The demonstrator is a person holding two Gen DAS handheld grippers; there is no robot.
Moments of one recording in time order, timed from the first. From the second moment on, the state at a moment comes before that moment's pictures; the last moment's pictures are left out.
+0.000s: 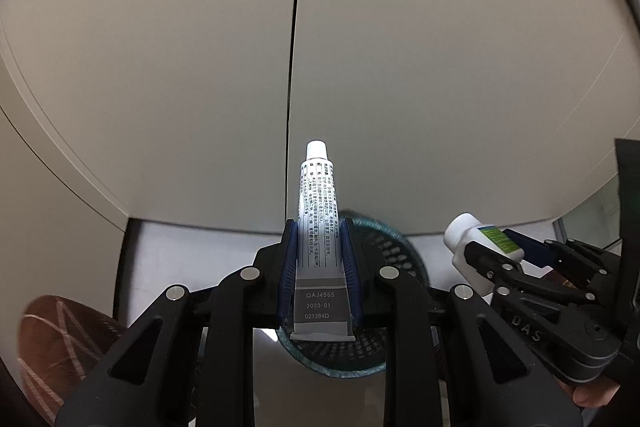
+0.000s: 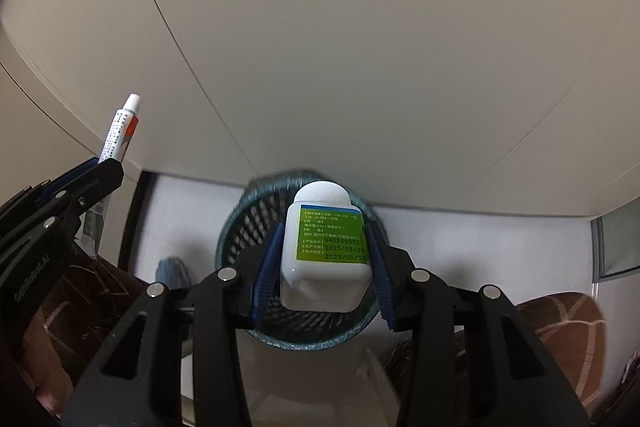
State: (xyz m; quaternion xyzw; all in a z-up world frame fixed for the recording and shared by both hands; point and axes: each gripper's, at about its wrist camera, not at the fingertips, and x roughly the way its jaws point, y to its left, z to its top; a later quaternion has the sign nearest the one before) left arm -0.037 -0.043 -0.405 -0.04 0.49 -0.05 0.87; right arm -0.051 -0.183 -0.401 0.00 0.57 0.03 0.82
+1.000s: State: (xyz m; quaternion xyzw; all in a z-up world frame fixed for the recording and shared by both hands) left arm -0.001 -0.066 -0.541 -0.03 0.61 -0.07 0.79; right arm -0.032 -0.209 -0.508 0.05 0.66 -0.02 0.75
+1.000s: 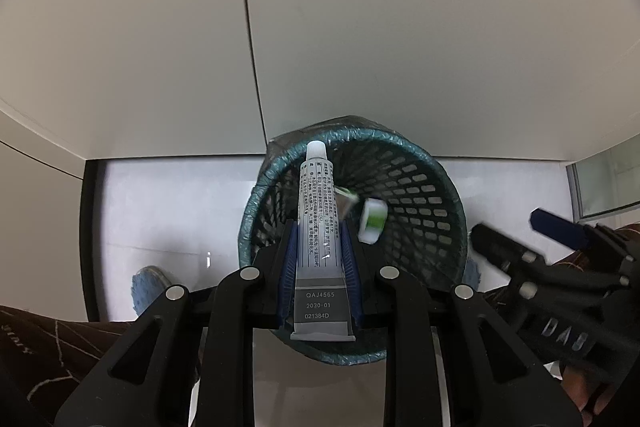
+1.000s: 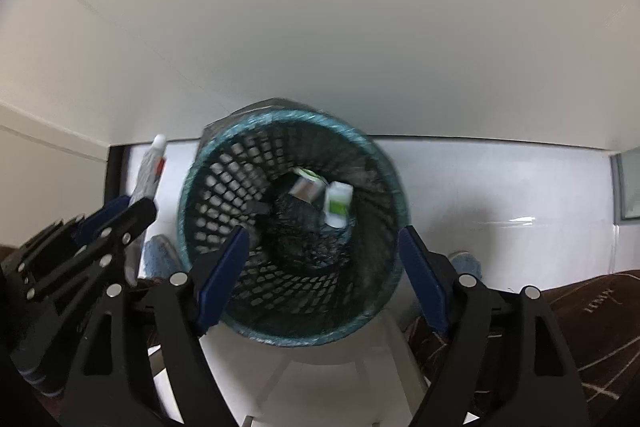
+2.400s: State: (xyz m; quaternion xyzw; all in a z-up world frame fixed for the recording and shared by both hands) left arm -0.015 -0.043 -0.481 -0.04 0.55 -0.05 0.83; right arm -0.044 -0.227 -0.464 0.05 0.60 -0.06 0.80
